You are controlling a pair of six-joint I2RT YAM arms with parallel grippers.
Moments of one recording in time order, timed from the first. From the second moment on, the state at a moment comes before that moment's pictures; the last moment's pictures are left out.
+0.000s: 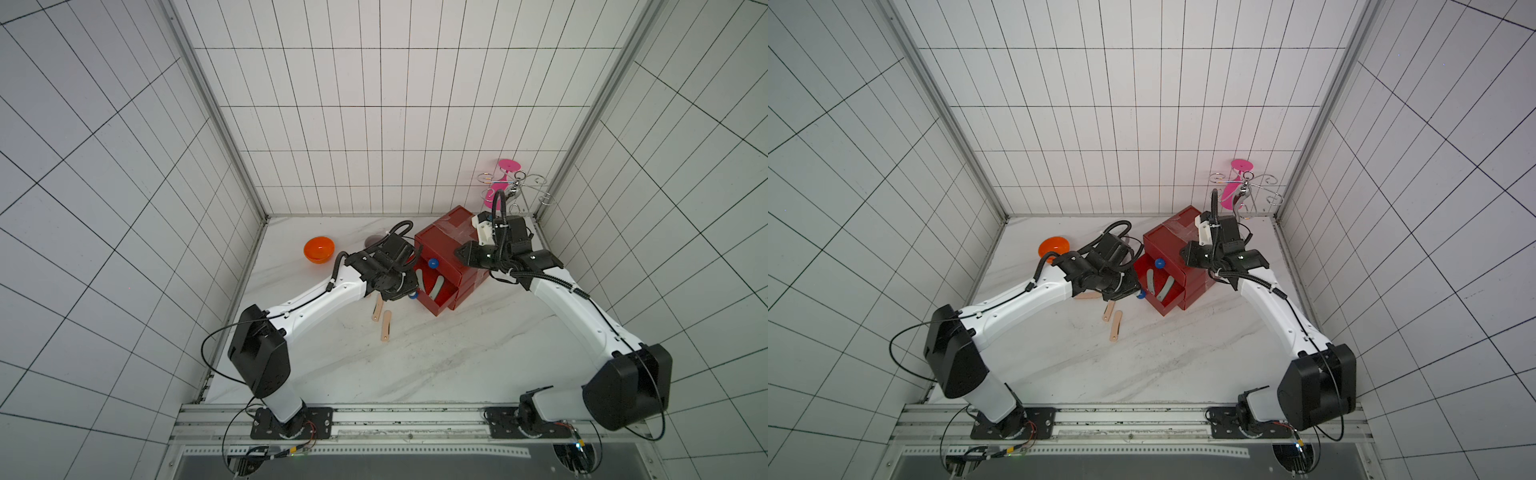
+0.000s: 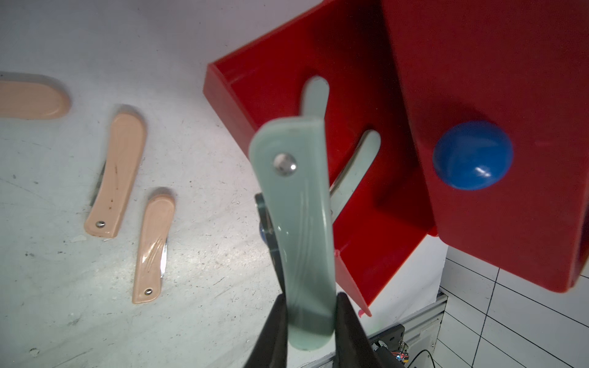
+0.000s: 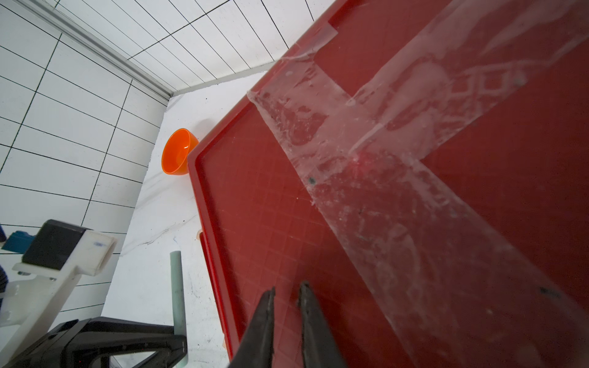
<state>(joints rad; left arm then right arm) -0.77 1.67 1.48 -0.77 0.14 -1.03 0.30 1.42 1.22 -0.55 -0.31 0.40</state>
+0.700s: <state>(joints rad) -0.79 1.81 1.58 -0.73 0.18 -1.01 0.30 1.42 1.22 -0.55 -0.31 0.40</state>
